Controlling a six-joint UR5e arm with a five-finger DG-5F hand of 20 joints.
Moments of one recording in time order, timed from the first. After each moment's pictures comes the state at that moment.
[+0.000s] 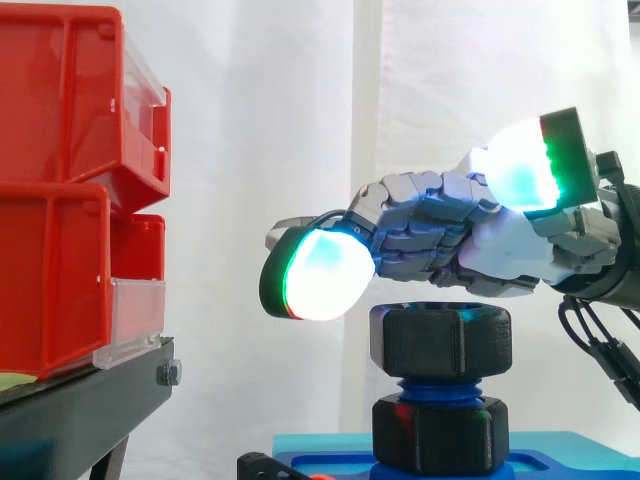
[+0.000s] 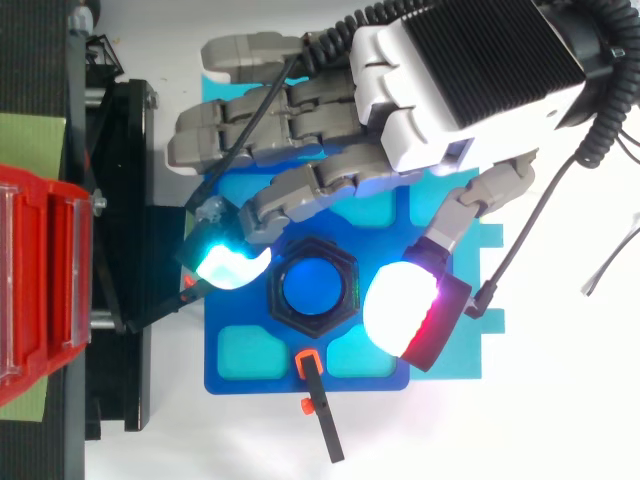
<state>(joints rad) -0.06 -2.32 -1.19 -2.54 -2.05 -1.05</state>
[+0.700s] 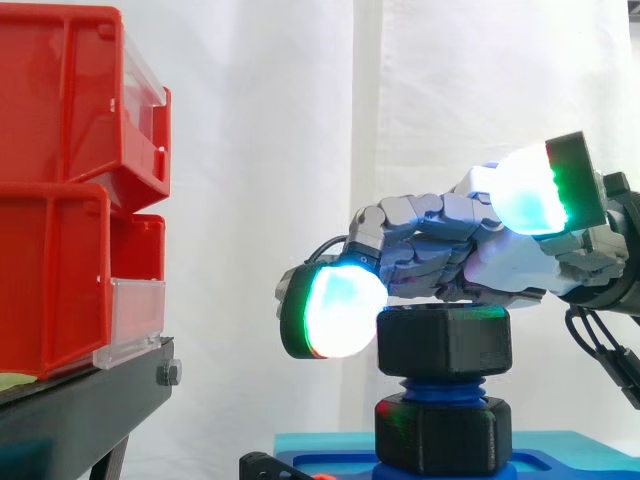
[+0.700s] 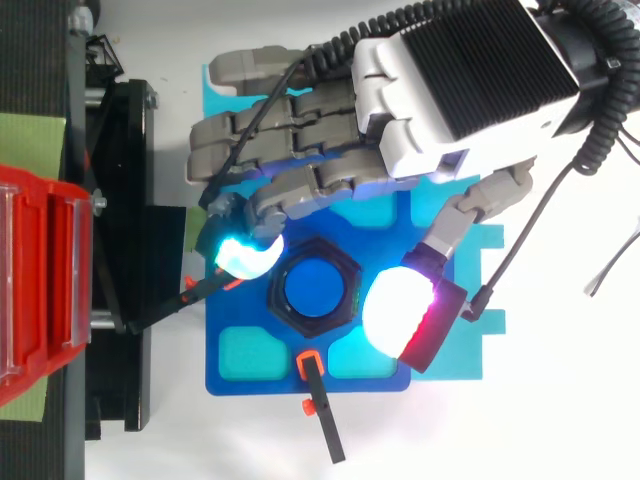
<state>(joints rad) -0.06 -2.32 -1.19 -2.58 -2.05 -1.07</state>
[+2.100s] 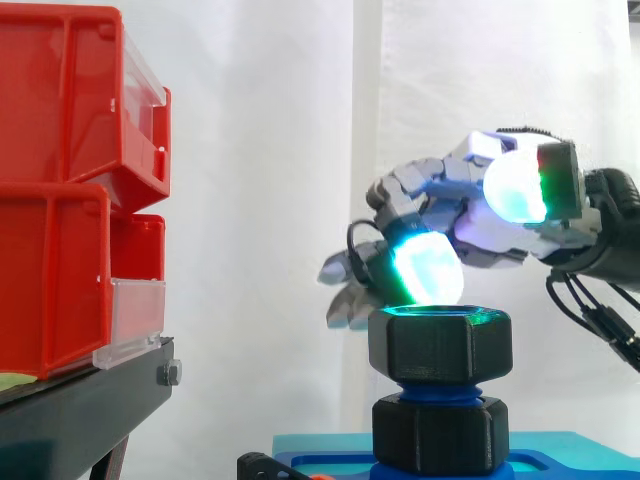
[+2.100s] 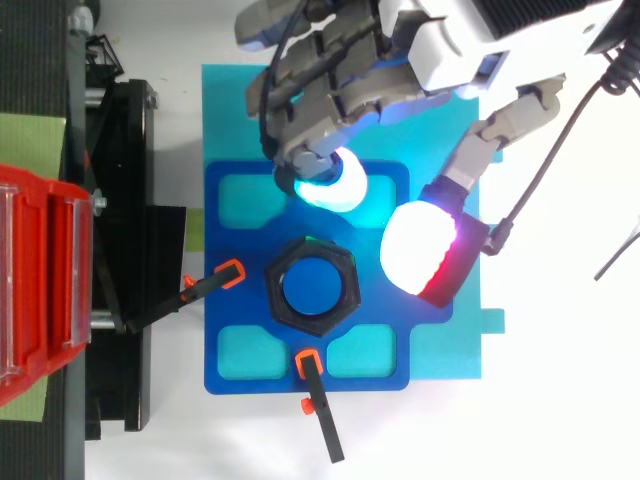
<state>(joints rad) -0.12 -2.32 -1.14 -2.57 -2.11 -1.07</state>
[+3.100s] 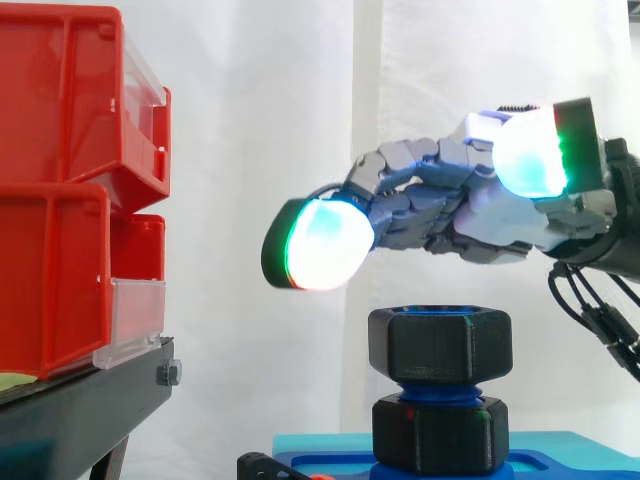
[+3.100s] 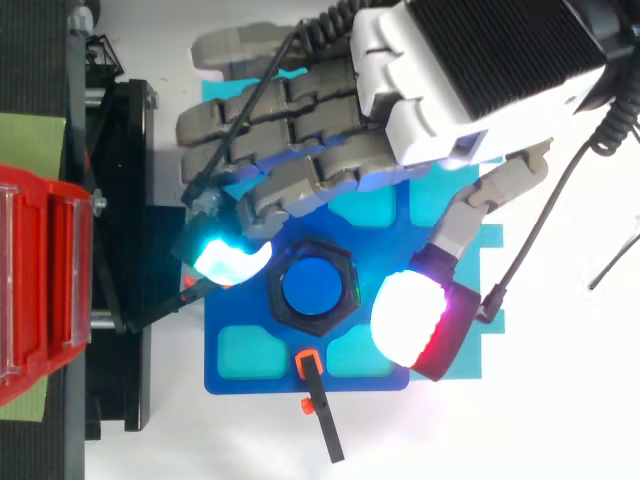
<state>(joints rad) -0.08 -2.32 -1.12 -2.62 -2.10 -1.07</state>
